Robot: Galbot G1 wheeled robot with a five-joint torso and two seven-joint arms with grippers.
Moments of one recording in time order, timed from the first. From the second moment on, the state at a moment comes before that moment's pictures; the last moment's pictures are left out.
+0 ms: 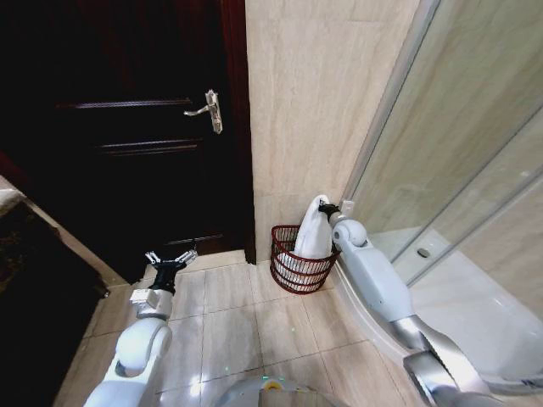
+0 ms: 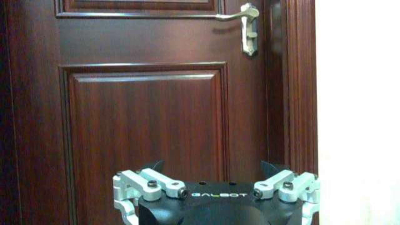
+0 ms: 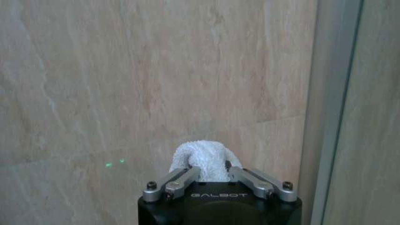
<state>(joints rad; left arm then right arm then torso) 1.54 -1.29 -0.69 -2.13 -0.27 -0.01 -0.12 -0.52 1.21 0.14 1.38 0.65 -0.39 0.28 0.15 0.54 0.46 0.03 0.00</state>
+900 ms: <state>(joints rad) 1.55 -1.29 -0.72 -2.12 -0.27 -0.03 -0.11 -0.52 1.22 0.12 1.34 0.66 -0.53 0.28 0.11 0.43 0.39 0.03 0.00</state>
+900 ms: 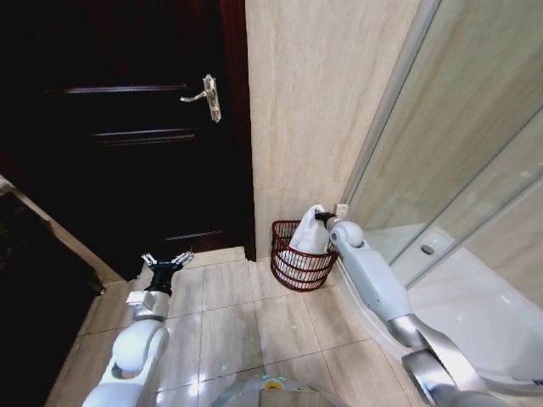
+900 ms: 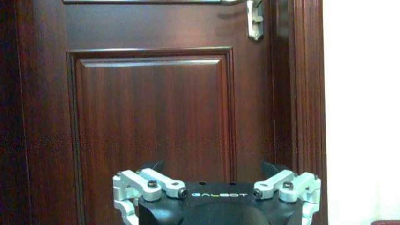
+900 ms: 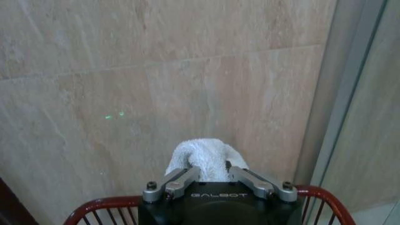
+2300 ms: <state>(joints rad) 1.53 -1.28 -0.70 -2.12 -0.27 -0.02 -0.12 -0.45 1.26 0.18 1.16 0.59 -0.73 0.10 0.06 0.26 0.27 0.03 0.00</state>
